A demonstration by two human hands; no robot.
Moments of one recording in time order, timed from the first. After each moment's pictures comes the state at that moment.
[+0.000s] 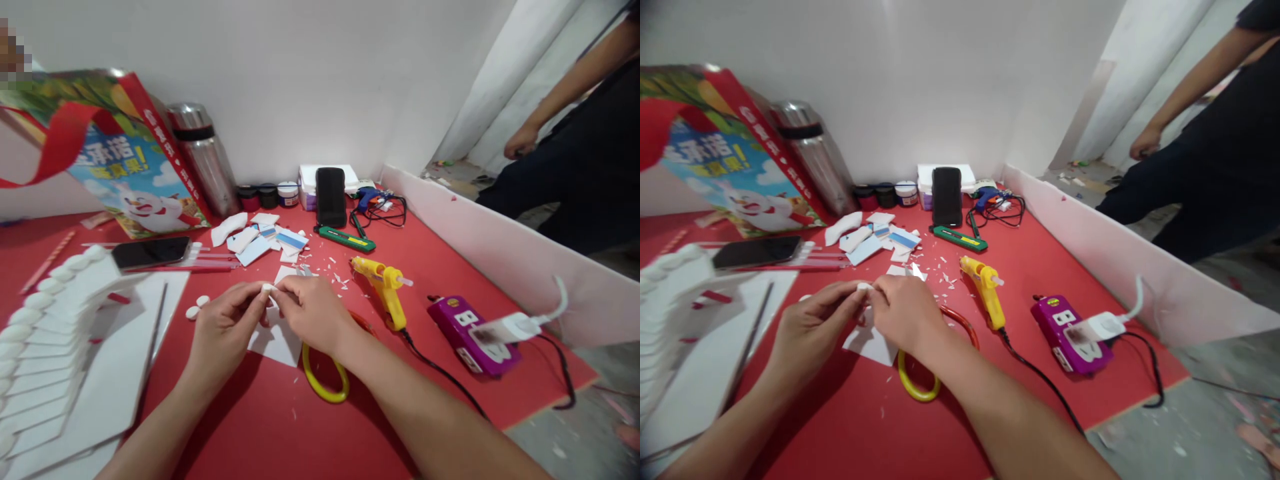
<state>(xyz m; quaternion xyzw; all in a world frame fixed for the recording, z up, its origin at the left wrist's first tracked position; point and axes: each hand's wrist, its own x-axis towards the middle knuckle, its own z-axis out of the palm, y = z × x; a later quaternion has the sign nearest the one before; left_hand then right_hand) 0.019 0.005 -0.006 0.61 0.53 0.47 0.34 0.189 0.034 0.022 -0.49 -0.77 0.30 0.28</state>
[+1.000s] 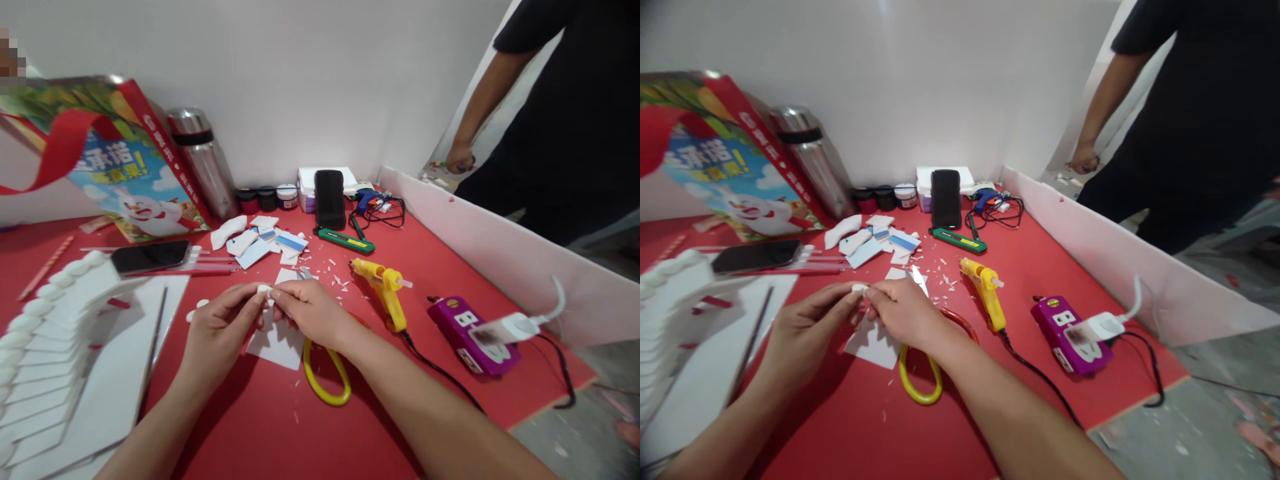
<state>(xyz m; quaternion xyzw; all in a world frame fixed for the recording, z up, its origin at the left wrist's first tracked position) 0.014 0.007 0.000 0.57 0.53 0.48 0.40 0.187 0.044 0.013 -0.43 -0.64 0.56 0.29</state>
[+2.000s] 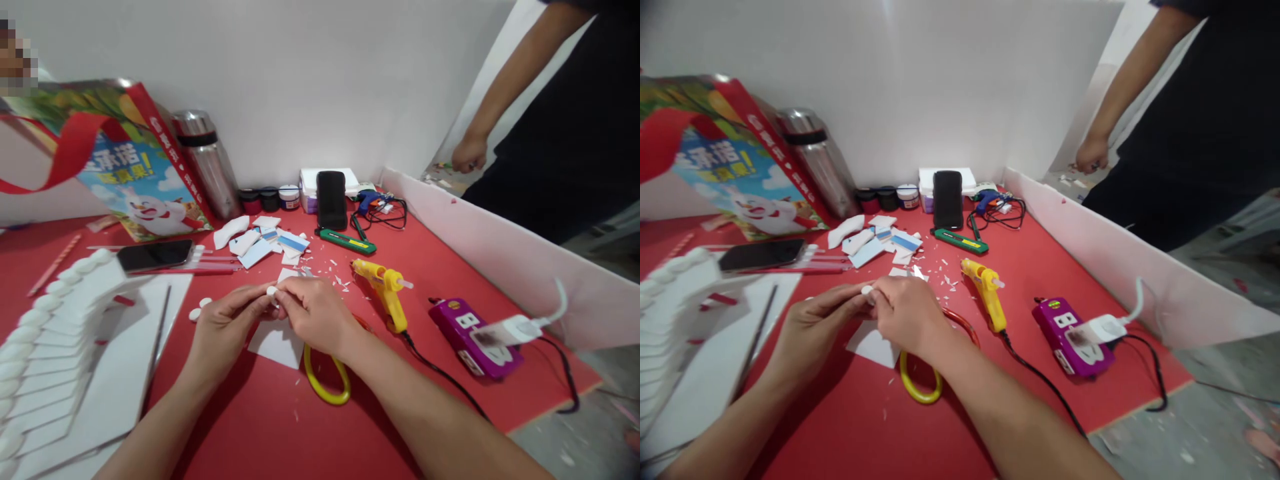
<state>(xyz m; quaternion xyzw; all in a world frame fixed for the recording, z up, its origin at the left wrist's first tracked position) 0.020 0.010 -0.003 0.56 0.50 0.50 0.43 0.192 0.034 0.026 -0.43 -0.77 0.32 0.33</state>
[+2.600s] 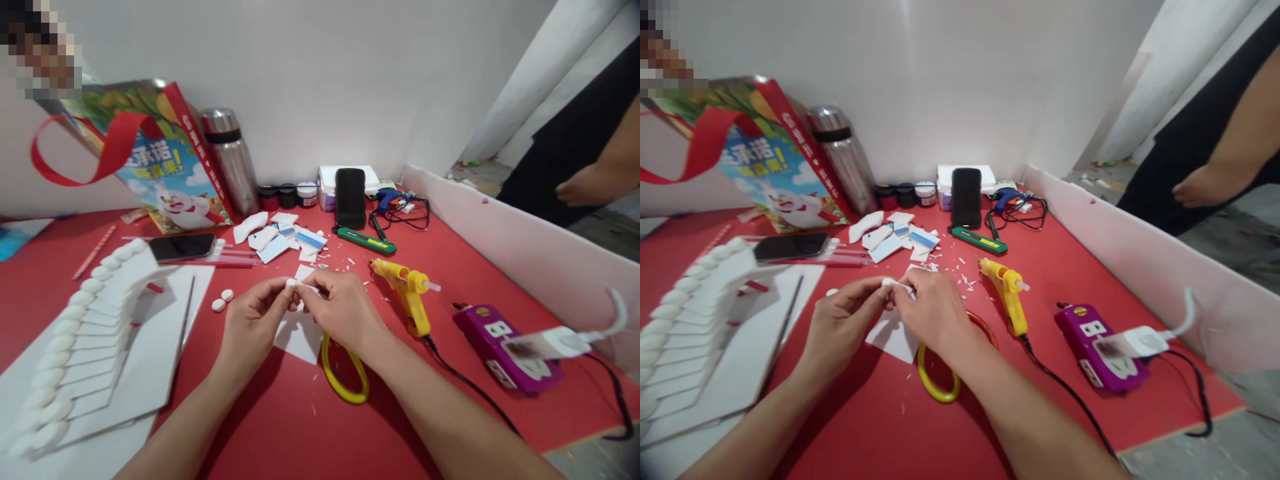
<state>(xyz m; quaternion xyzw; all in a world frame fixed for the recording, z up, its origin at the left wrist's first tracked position) 0.030 0.006 0.004 0.57 0.52 0.51 0.38 0.192 0.032 0.029 -0.51 -0.73 0.31 0.33</state>
